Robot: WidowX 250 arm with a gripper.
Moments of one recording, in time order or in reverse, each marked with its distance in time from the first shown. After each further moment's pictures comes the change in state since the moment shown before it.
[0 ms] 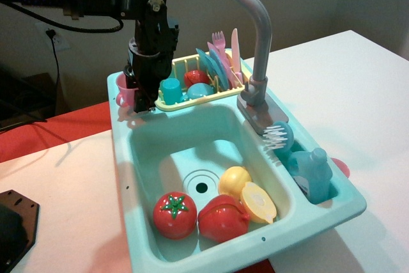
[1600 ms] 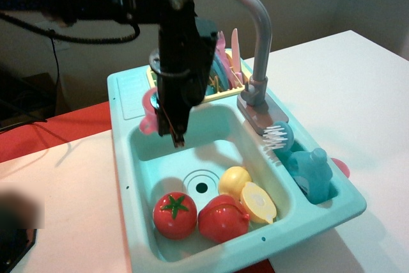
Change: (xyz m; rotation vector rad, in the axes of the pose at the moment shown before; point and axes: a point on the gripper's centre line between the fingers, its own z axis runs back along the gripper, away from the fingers) arm -0.001 -0.103 0.055 -0.047 -0.138 -0.191
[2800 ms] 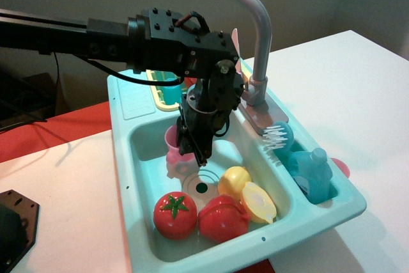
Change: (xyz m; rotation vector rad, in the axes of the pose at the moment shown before) arm 0.028 0.015 -0.062 0.016 0.123 0.044
